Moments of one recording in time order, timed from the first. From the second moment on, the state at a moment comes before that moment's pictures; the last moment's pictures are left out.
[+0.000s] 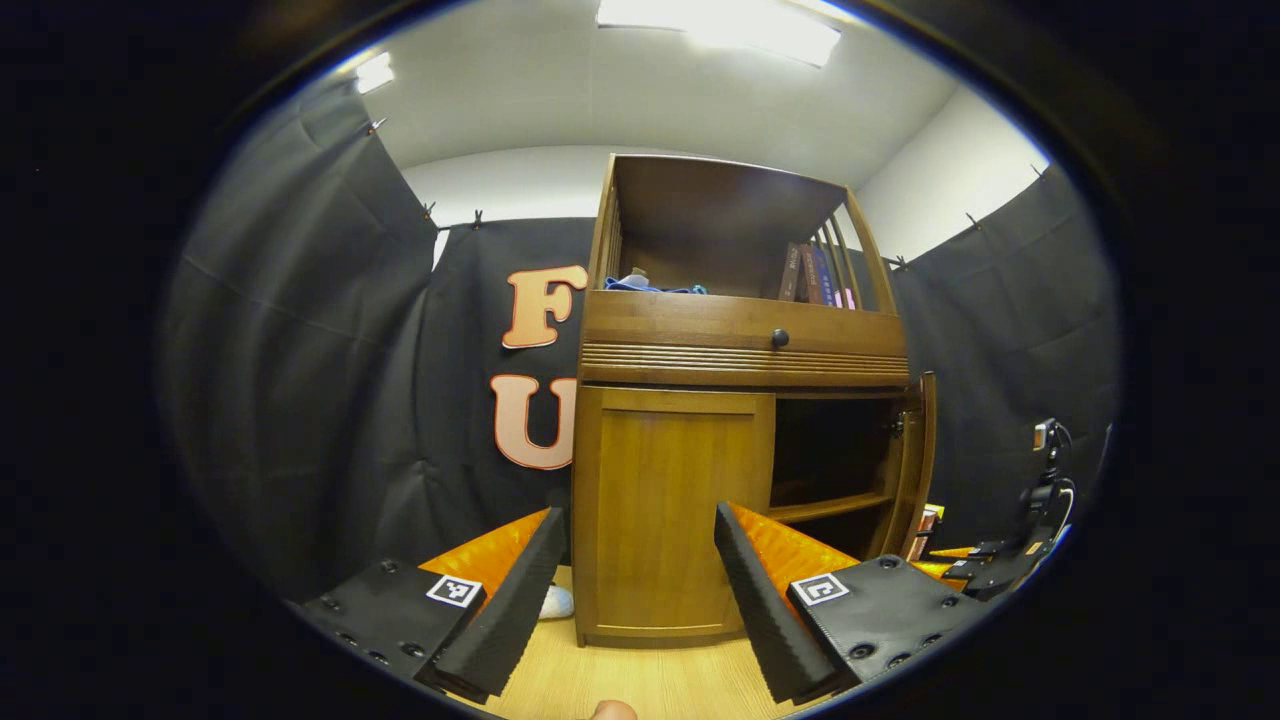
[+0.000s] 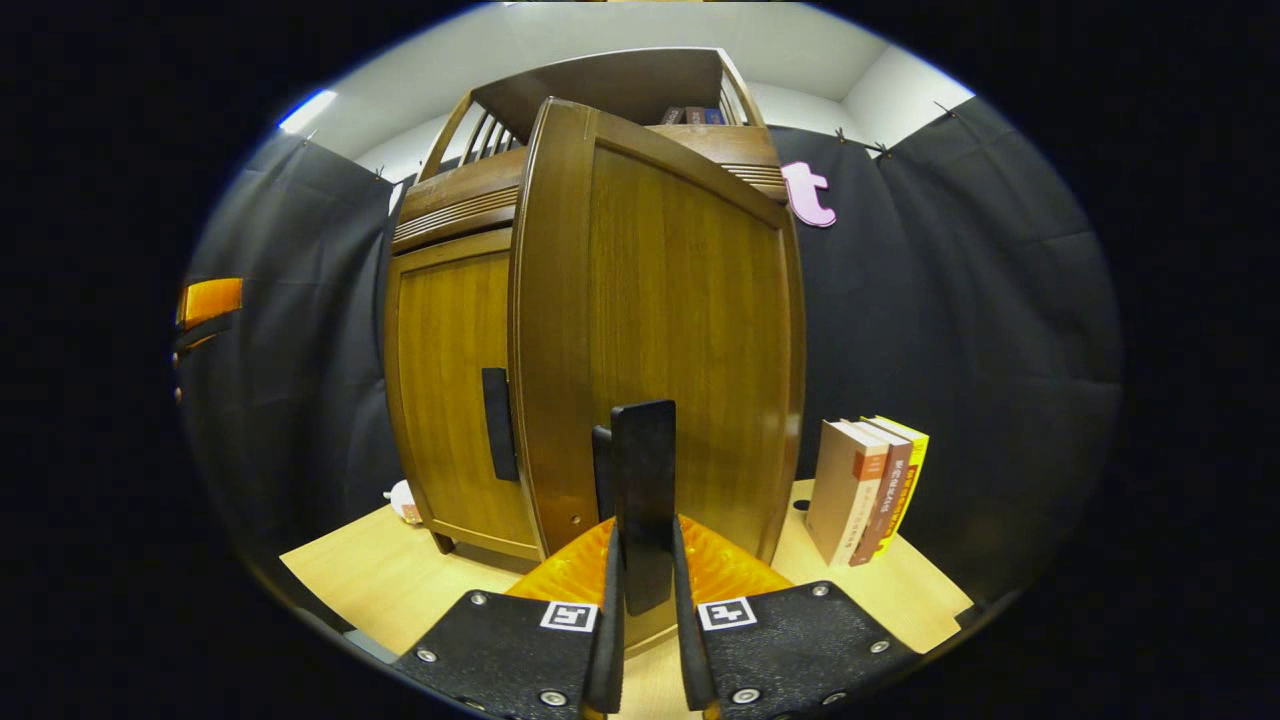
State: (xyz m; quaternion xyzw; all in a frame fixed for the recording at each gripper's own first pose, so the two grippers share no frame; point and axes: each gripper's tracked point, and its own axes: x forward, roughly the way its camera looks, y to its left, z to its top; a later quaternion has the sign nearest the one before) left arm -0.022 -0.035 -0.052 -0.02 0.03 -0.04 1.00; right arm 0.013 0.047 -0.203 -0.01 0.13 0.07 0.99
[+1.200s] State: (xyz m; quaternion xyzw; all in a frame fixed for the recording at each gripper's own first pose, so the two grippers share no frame) left arm -0.021 -0.102 -0.062 -0.02 0.04 -0.09 1.00; right arm -0.018 -0.070 -0.189 -0.04 0.12 0.01 0.99
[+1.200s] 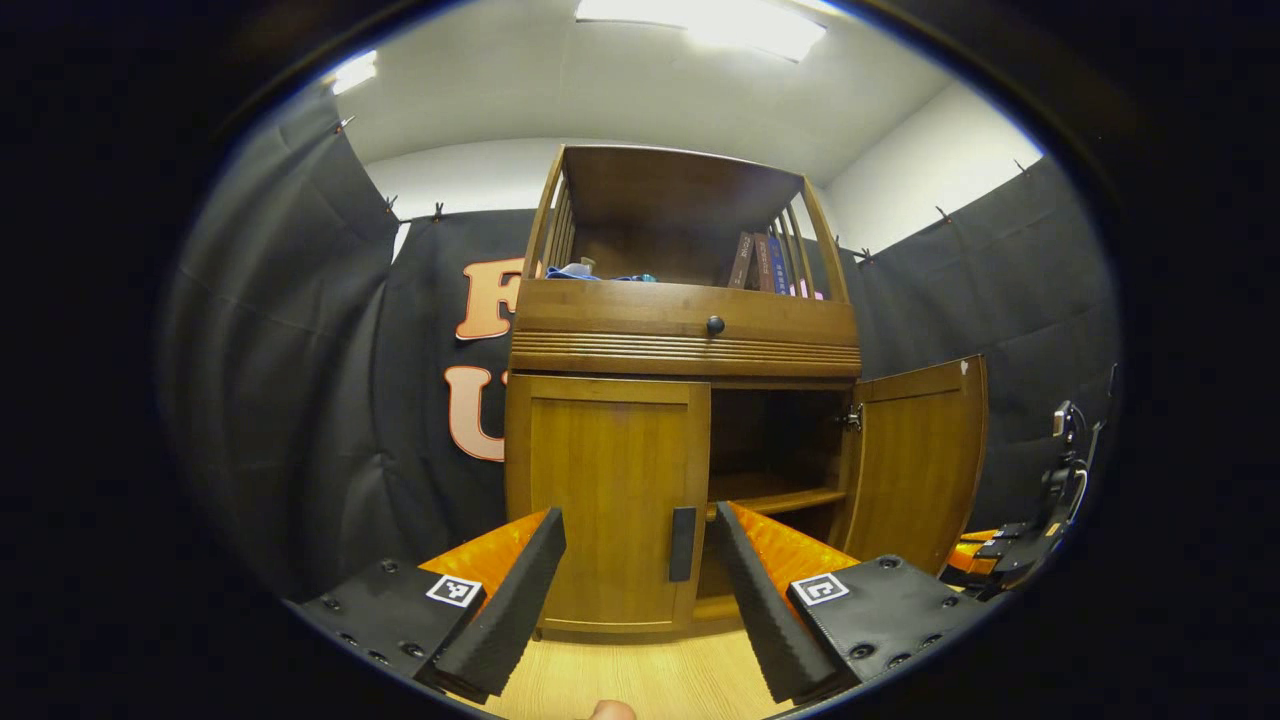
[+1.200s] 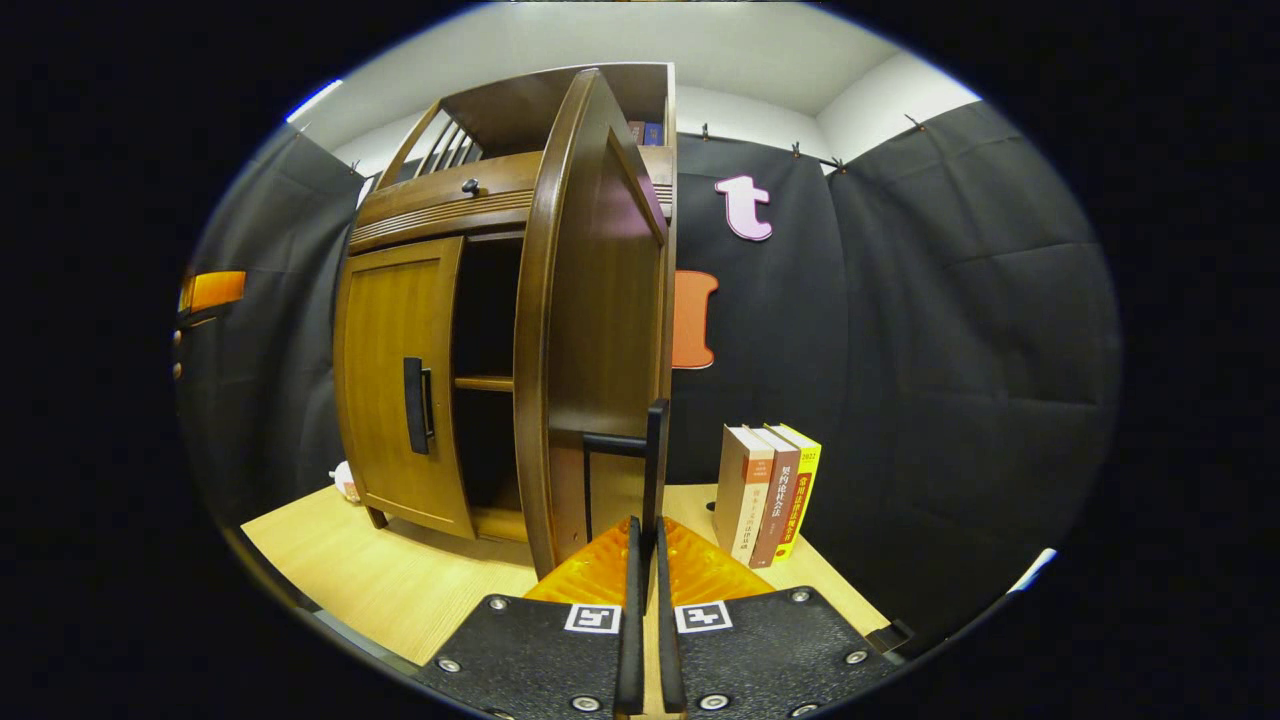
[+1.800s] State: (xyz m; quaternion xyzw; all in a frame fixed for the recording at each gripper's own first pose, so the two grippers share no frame) left arm -0.013 -0.115 -0.065 -0.02 0.05 -0.08 1.00; right arm -0.013 -0.124 -0.188 -0.02 0.12 0.04 0.99
